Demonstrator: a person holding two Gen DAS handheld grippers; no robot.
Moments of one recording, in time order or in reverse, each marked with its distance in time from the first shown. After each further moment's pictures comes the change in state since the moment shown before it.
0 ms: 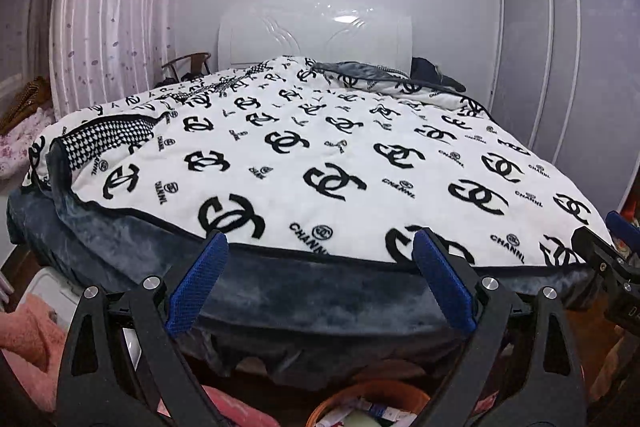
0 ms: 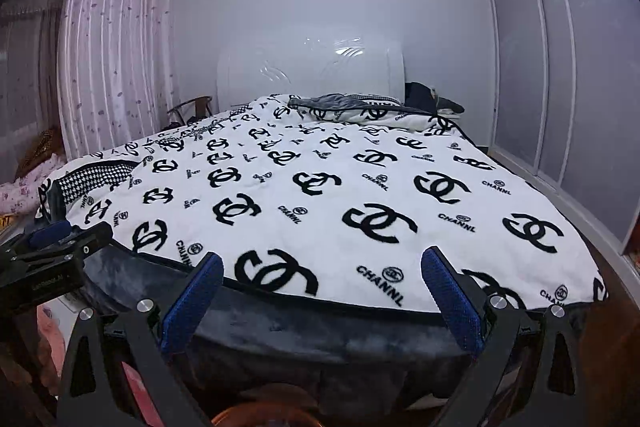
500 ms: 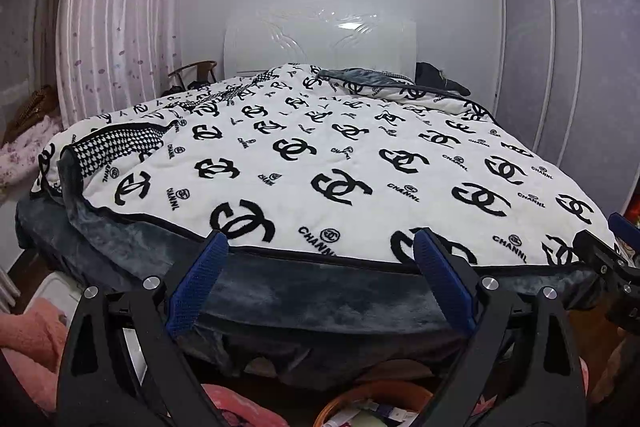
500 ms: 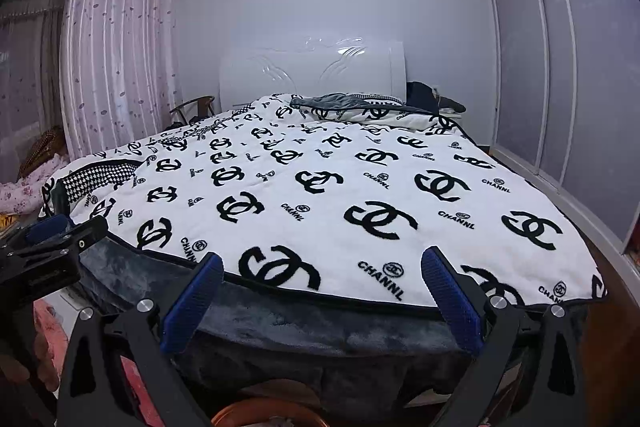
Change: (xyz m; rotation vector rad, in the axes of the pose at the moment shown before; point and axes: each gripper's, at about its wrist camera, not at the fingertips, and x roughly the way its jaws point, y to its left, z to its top) left arm -0.018 0.001 -0.003 0.012 -0.025 0.021; right arm -0.013 0.002 -0.009 -0.003 -0.002 0.000
